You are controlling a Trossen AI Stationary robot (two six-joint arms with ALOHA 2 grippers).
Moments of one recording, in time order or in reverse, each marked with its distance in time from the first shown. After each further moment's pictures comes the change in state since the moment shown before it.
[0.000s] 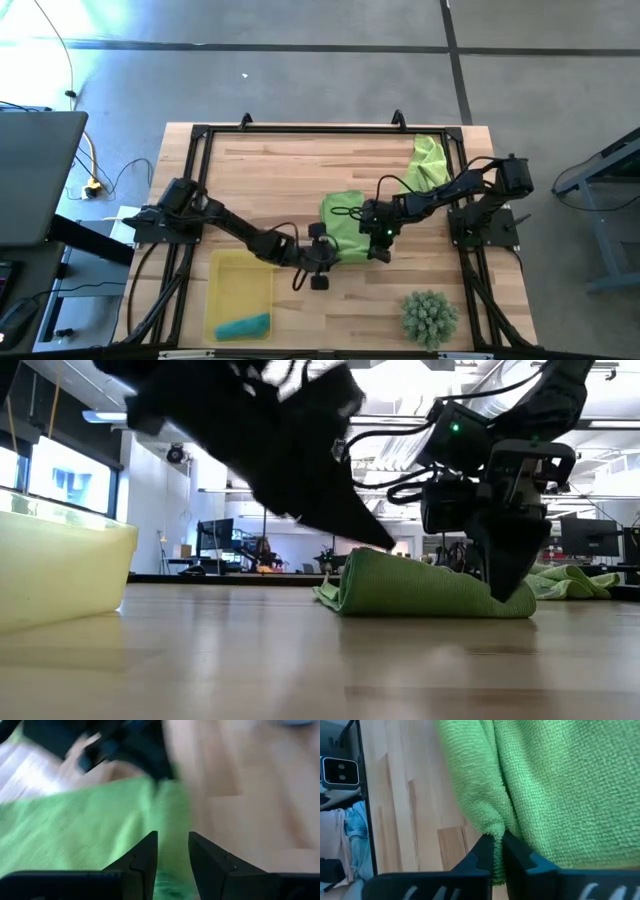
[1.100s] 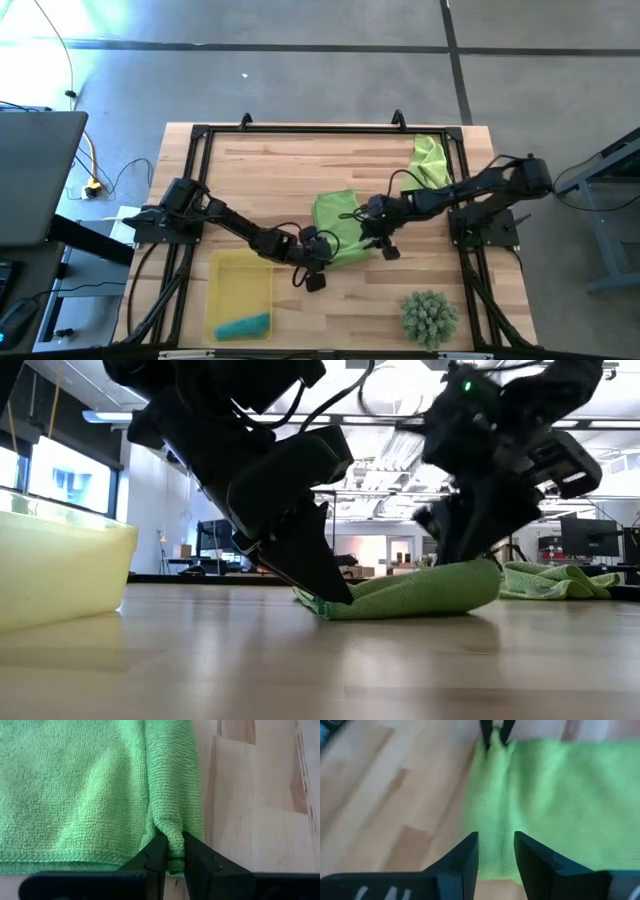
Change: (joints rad) left arm 0.014 0.024 0.005 -0.228 0.176 -0.350; right arm 0.020 -0.153 0.000 0.014 0.194 -0.622
